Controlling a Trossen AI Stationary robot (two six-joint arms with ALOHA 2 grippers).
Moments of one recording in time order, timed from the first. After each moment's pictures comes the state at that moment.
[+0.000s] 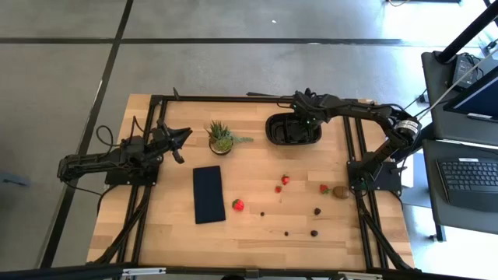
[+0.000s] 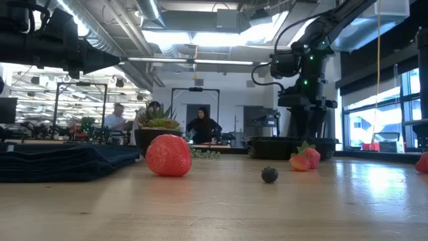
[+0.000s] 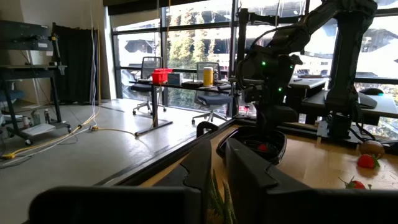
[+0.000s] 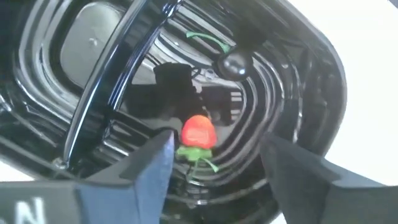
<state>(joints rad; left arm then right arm) 0.15 0.00 0.01 0.11 -0.43 0.01 -0.61 1.60 1.04 -0.82 0.14 0.34</state>
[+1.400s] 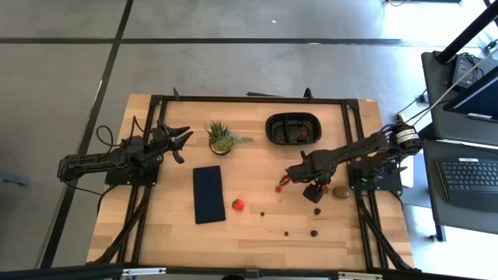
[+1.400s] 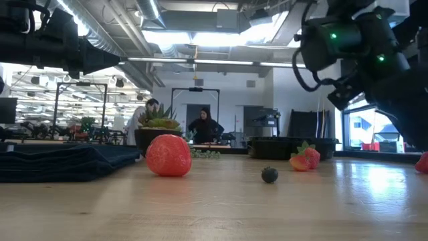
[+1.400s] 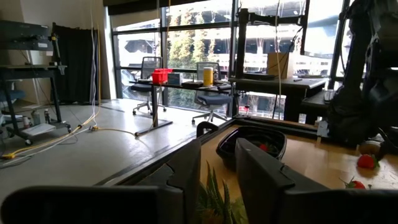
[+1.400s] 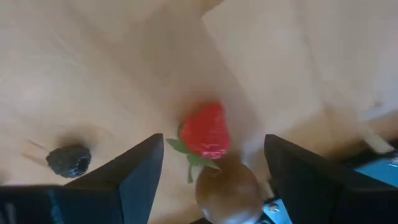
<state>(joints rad) 0.15 0.00 0.01 0.11 -0.43 0.01 0.16 1.60 0.90 -1.14 -0.13 0.73</state>
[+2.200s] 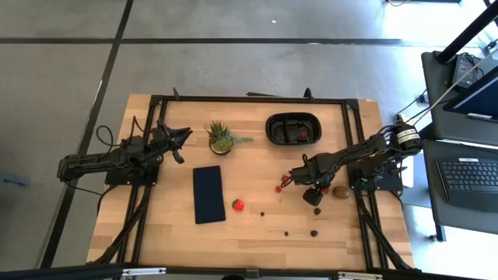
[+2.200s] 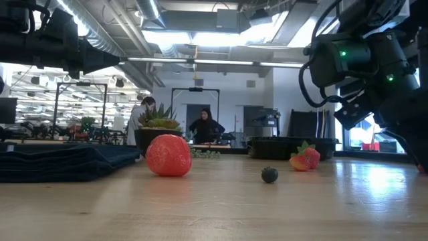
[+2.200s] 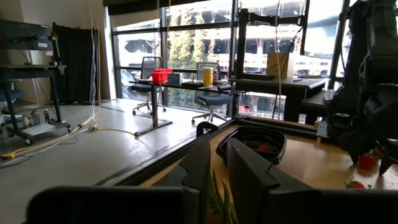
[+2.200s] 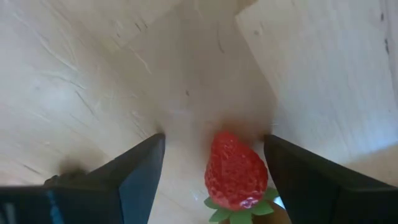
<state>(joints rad) 0.15 0.00 0.01 0.11 -0.43 0.01 0.17 1.60 0.75 -0.90 -0.19 0.76</state>
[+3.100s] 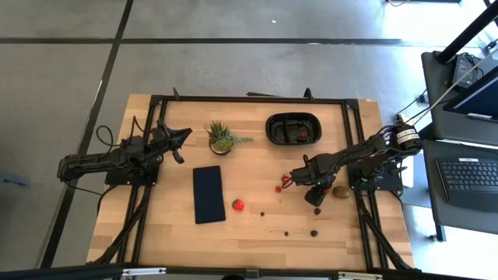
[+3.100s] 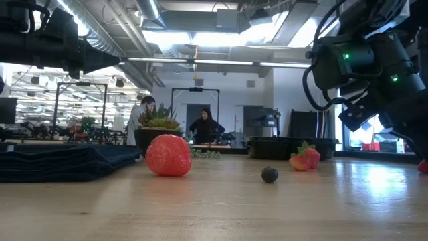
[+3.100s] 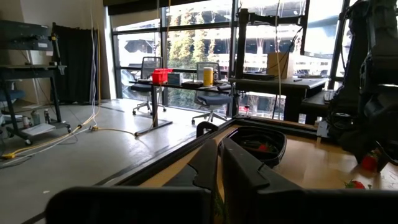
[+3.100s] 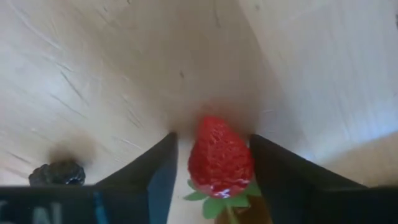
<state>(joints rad) 0.15 0.00 0.01 0.11 -0.43 0.01 0.17 1.60 0.75 -0.93 -0.20 0.75</state>
